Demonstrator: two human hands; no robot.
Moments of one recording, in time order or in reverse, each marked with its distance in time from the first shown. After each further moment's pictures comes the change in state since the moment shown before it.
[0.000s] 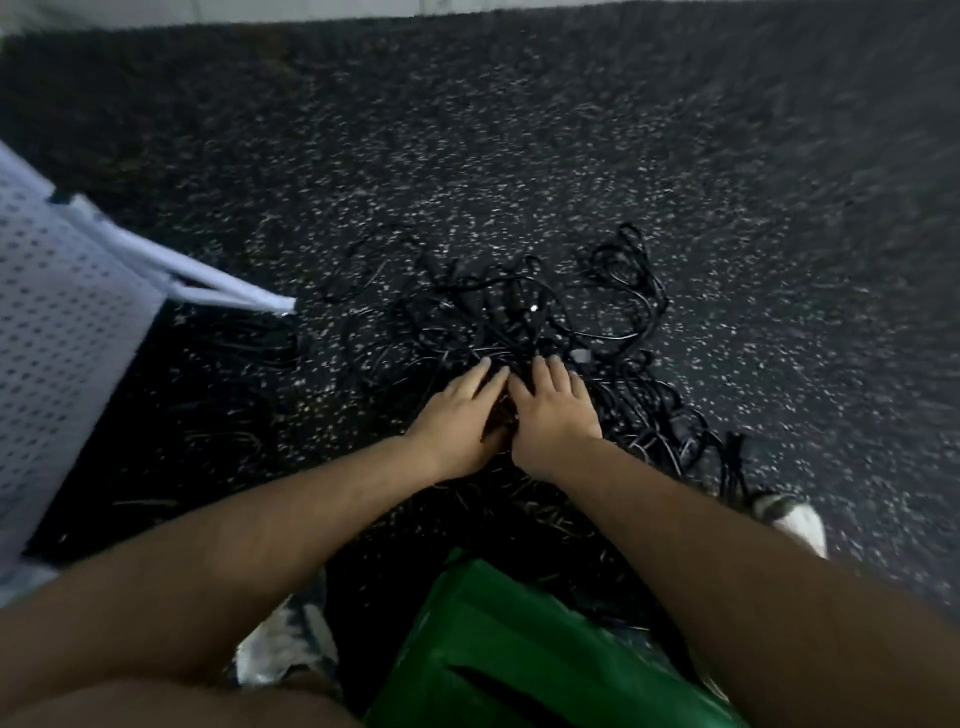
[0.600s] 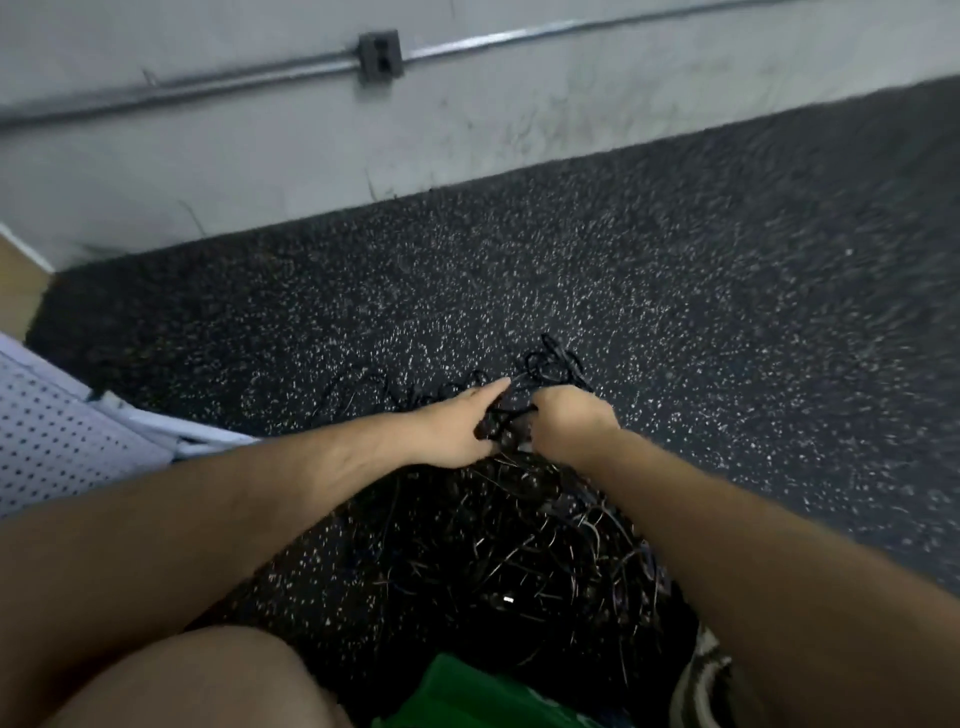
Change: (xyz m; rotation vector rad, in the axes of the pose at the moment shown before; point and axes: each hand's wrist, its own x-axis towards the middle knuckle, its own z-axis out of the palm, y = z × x) left_hand 0.032 0.106 -0.145 0.018 -0.155 0.074; right_hand -0.053 0.110 -0.100 0.459 0.202 0.170
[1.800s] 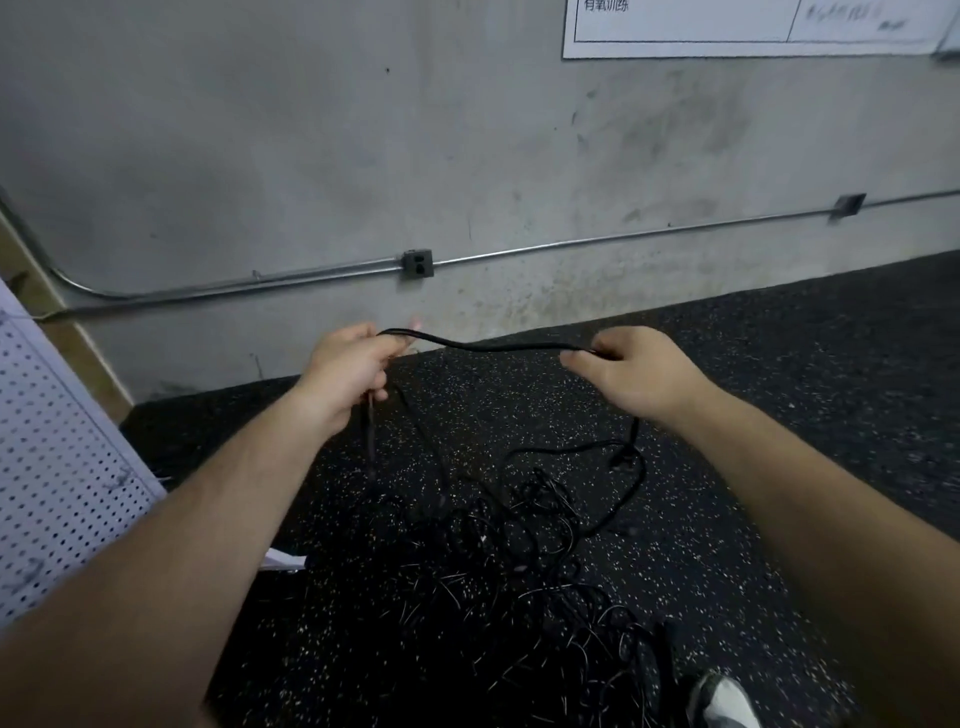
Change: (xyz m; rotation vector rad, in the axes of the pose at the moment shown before) left_hand -0.177 0.072 -0.202 -0.981 0.821 -0.027; right_hand -0.166 0.001 -0.240 0.457 0.515 -0.247
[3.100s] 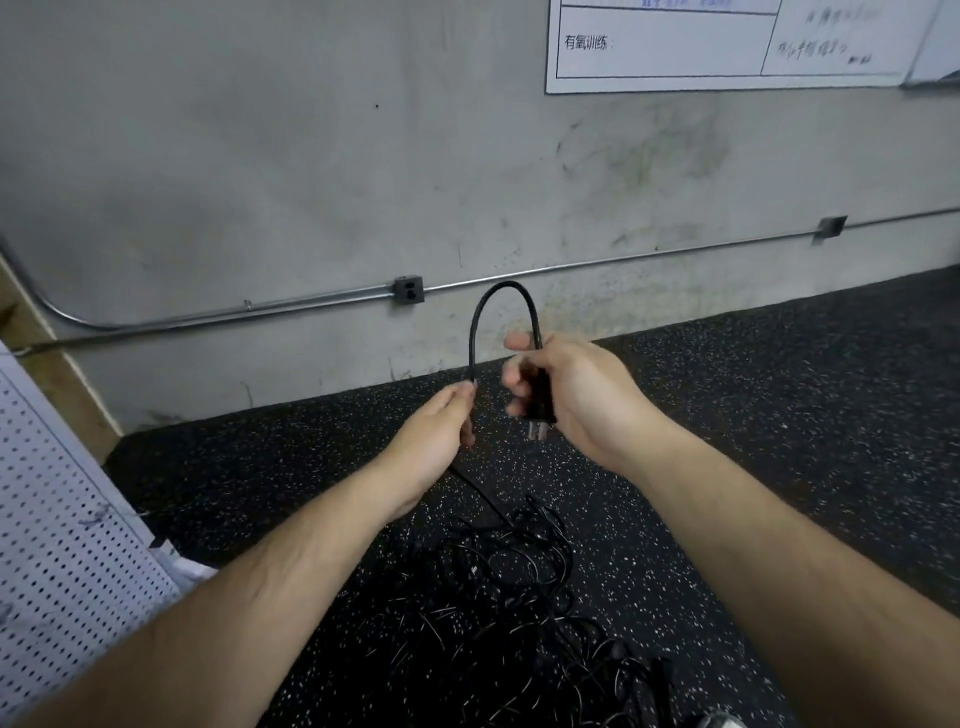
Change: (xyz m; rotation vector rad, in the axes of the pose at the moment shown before) left_hand -0.048 -0.004 0.090 0.112 -0.217 0.152; right_hand -0.003 -0.039 0.018 1.117 -0.204 0.045
